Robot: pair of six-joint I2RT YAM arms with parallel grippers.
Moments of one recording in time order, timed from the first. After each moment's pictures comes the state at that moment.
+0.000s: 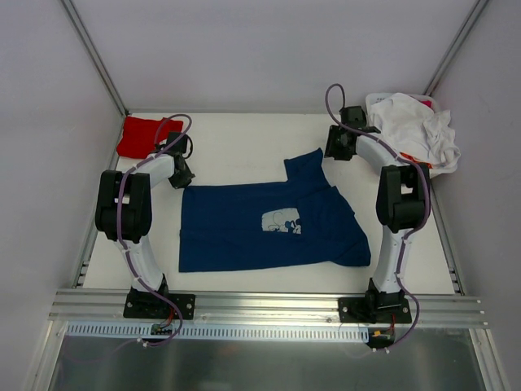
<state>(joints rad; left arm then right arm) -0.10 1.88 1.20 -0.44 -0.23 -0.59 0.17 2.05 1.61 -0.50 -0.01 0.30</state>
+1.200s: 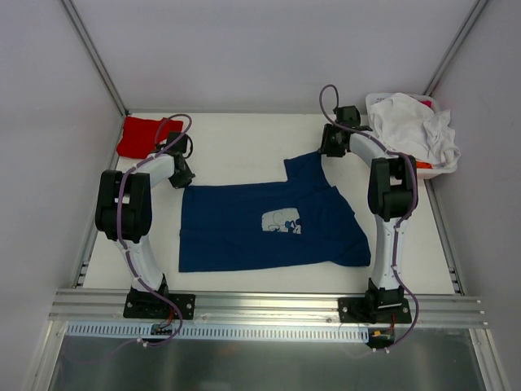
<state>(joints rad) -0.10 1.88 1.20 -0.44 -0.22 -0.59 0.16 2.26 1.78 -0.43 -0.09 0.29</state>
